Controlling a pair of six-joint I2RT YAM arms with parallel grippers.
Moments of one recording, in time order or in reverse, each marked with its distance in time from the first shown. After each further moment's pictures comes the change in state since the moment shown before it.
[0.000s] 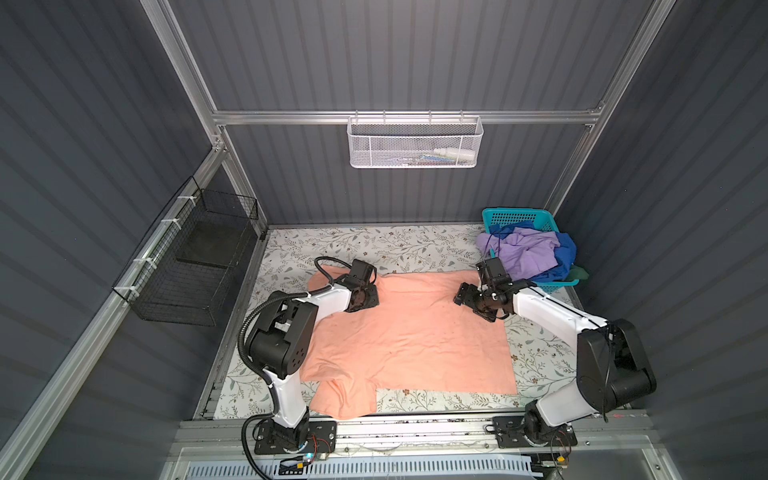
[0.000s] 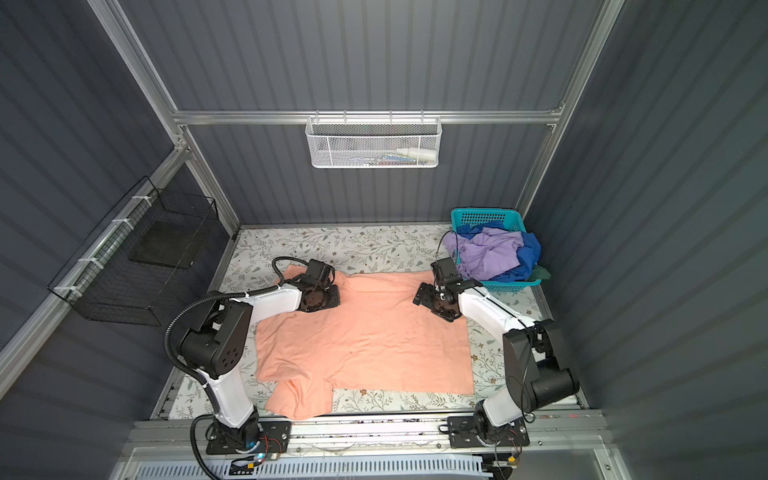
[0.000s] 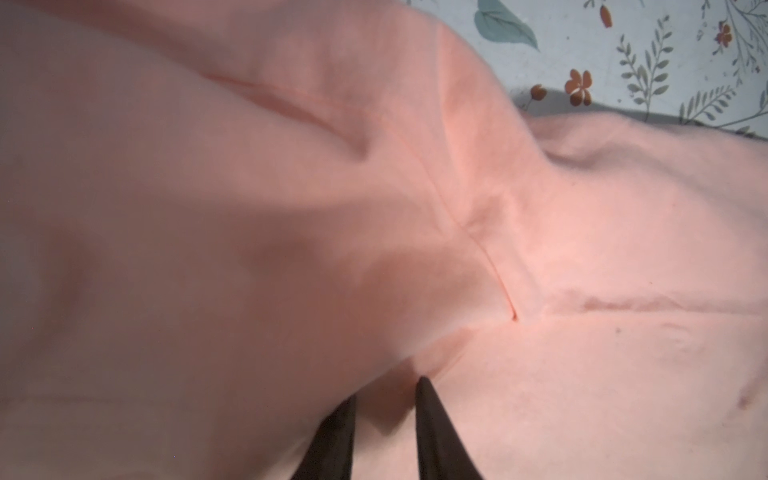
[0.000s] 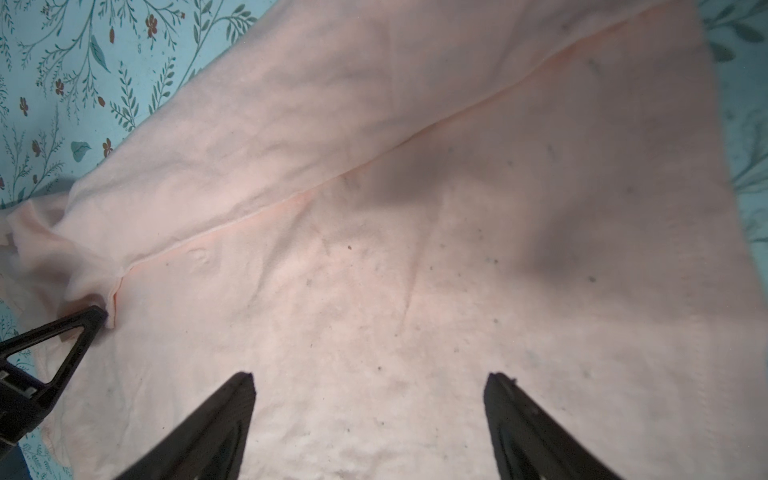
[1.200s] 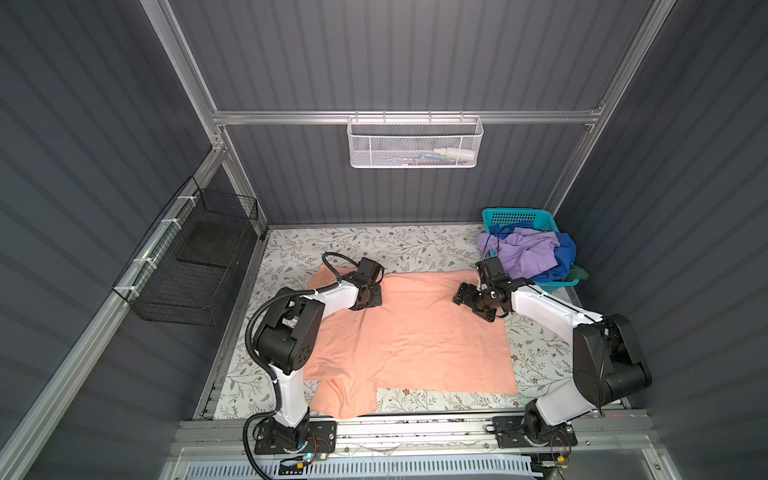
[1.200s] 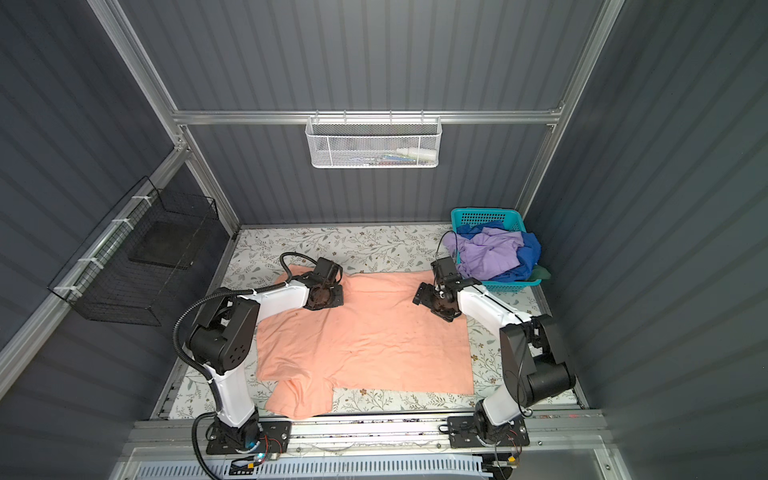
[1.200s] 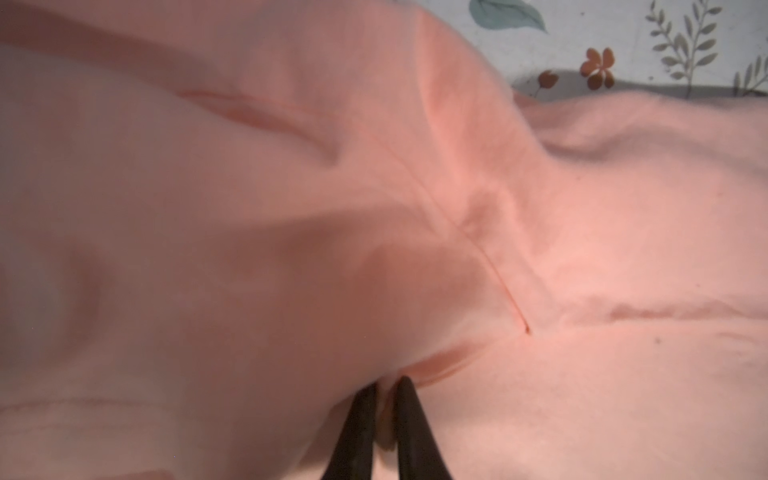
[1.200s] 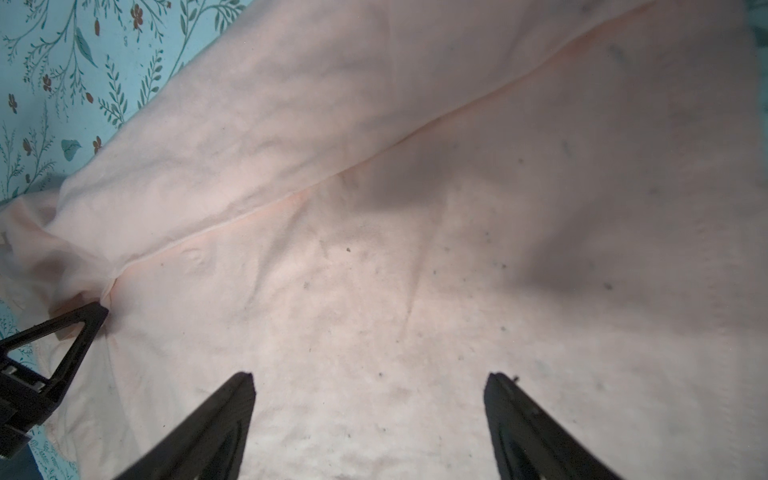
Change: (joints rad) left arm -0.036 0.052 0.079 -0.082 -0.088 0.043; right arm -0.011 0.035 0.016 0.001 -0.026 -0.001
